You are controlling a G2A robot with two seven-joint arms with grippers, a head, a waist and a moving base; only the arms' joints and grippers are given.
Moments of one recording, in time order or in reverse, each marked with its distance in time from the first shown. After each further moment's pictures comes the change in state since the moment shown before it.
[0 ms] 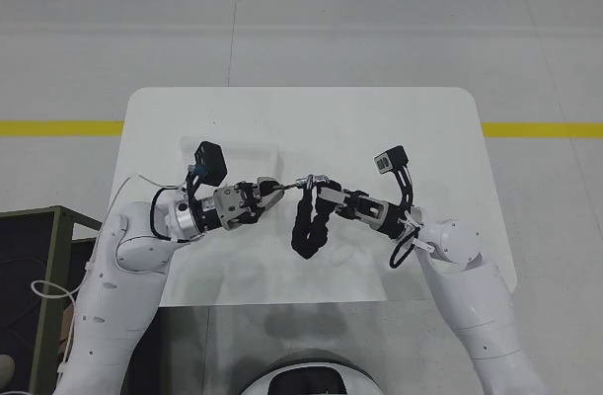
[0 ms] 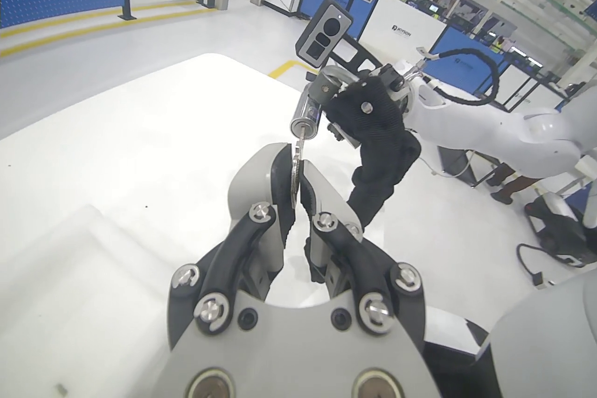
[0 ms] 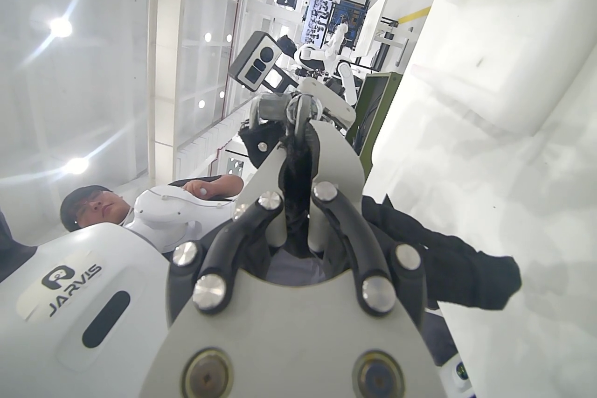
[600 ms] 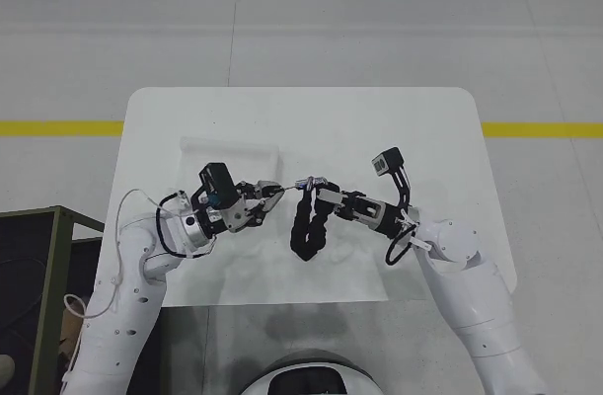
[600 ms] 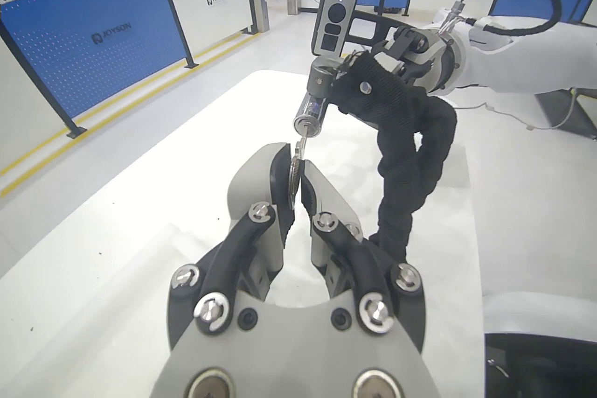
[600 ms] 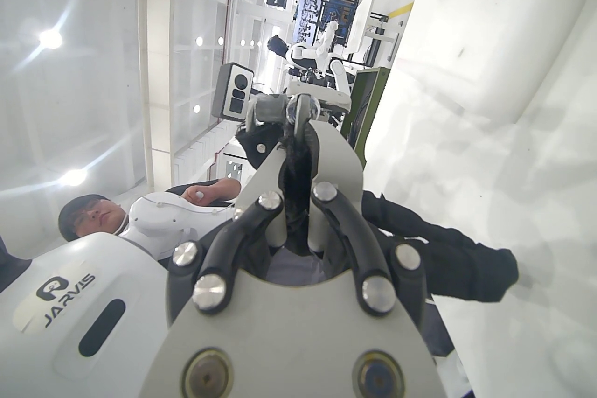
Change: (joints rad) left arm 0.051 -0.013 0.020 -0.006 0.706 -0.006 0.577; right arm 0.011 0.008 -0.017 0.022 -0.008 0.035 -0.008
